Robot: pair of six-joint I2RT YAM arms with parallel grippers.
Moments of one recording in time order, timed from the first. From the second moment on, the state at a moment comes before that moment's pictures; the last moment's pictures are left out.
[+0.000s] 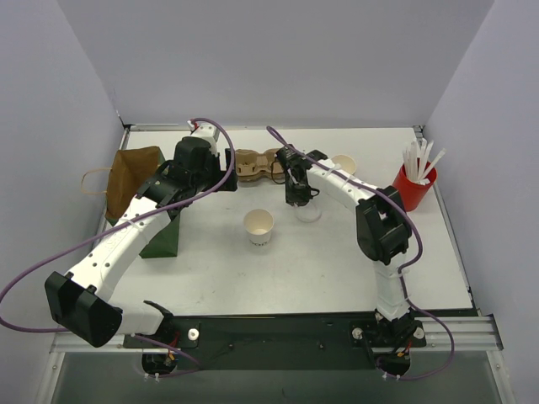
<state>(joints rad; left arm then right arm) -0.50 1.32 1.31 -0.58 -0.18 -0.35 0.59 2.08 1.68 -0.83 0.22 0.52</state>
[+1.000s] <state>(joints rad) -0.50 1.32 1.31 -0.58 -0.17 -0.35 0.57 1.99 1.57 -0.76 0.15 0.54</state>
